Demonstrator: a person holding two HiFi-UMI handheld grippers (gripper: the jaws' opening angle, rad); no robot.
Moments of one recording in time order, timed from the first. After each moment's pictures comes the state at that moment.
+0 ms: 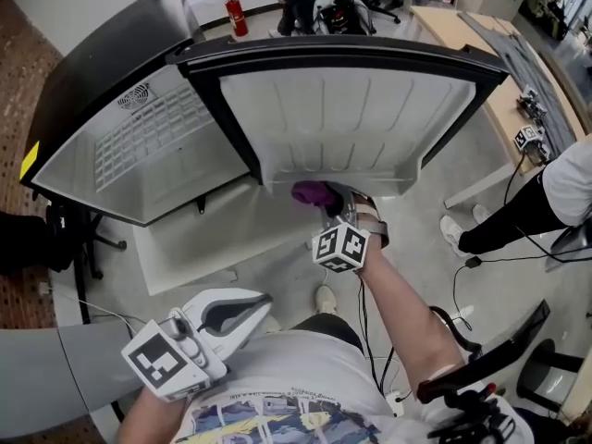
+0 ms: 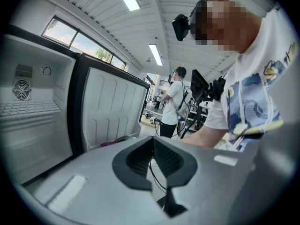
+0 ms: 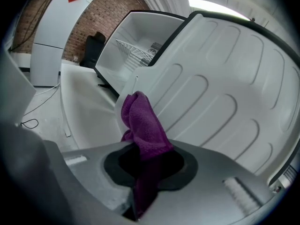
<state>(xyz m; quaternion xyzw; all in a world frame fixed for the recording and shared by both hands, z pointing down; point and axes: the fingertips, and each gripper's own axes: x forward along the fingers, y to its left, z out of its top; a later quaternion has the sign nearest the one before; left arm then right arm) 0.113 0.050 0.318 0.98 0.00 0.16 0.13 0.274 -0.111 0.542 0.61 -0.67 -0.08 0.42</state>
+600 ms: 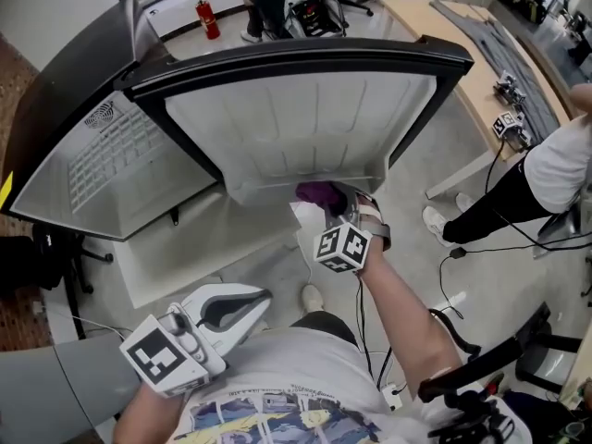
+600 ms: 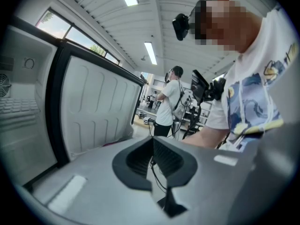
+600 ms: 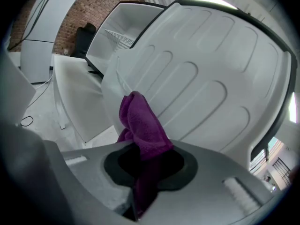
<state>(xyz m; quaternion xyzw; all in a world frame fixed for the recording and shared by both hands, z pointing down) 0.159 0.054 0.328 0.98 0.05 0.17 0.12 0.351 -0.073 0.546 0.65 -0.62 -0.04 0.44</state>
